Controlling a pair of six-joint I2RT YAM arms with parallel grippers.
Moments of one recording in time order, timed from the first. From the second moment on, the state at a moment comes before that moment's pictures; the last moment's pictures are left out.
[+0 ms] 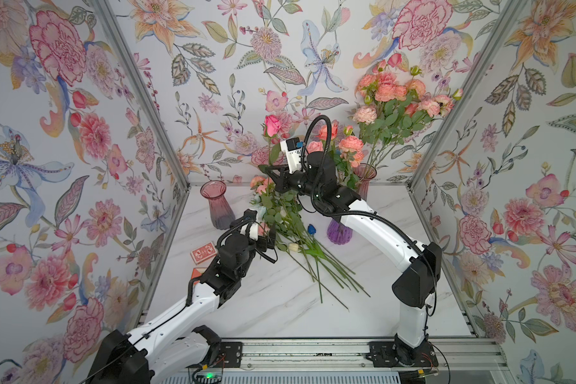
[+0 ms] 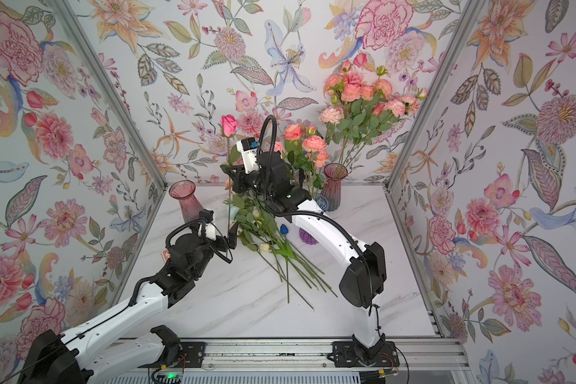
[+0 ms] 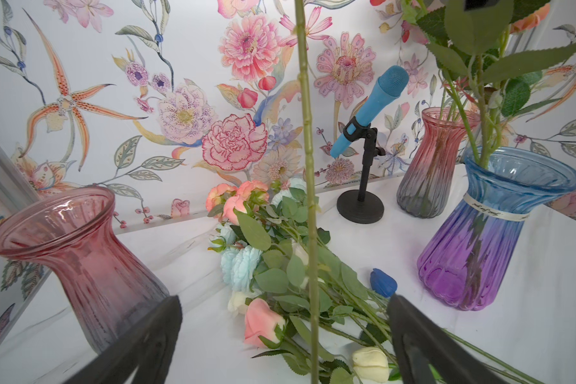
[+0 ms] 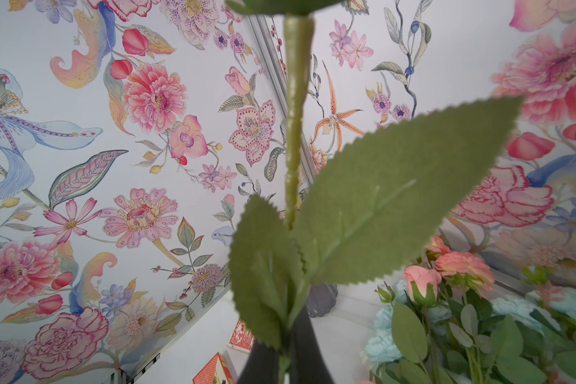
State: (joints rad) left arm -0.60 1.03 0.61 0.29 -0.35 -0.02; right arm 0.76 1.93 1.98 -0.11 -0.24 0.35
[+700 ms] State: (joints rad) left arm -0.14 0.96 0.93 0.09 -0.13 -0.30; right arm 0.84 2.20 2.11 0.61 -0.07 0.31
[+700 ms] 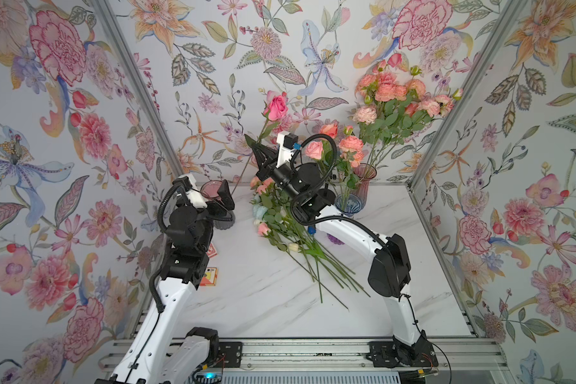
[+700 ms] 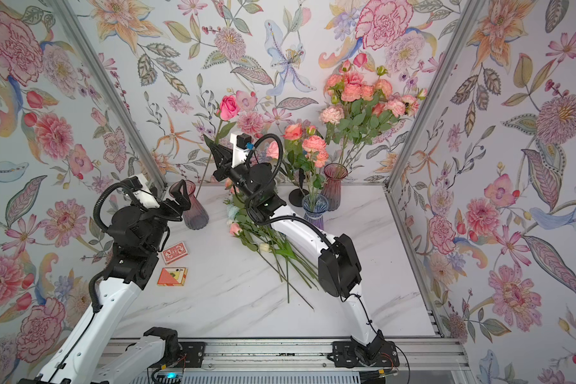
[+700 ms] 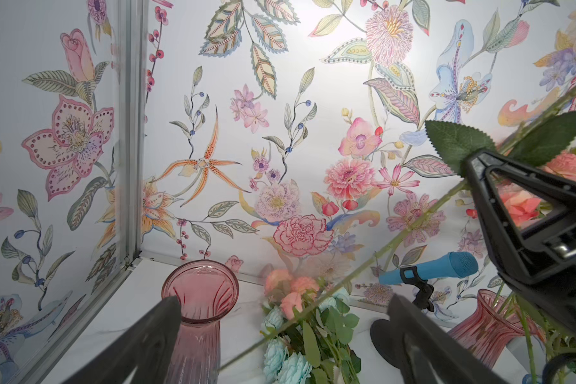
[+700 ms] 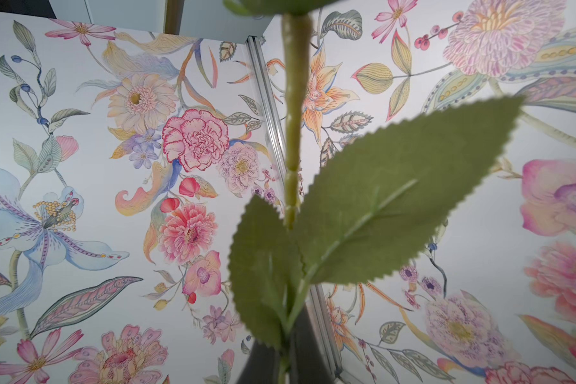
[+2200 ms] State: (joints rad) left arm -0.03 0.95 0.71 0.27 -0.02 -0.41; right arm 0.87 2.70 2.62 0.53 -0.04 0.30
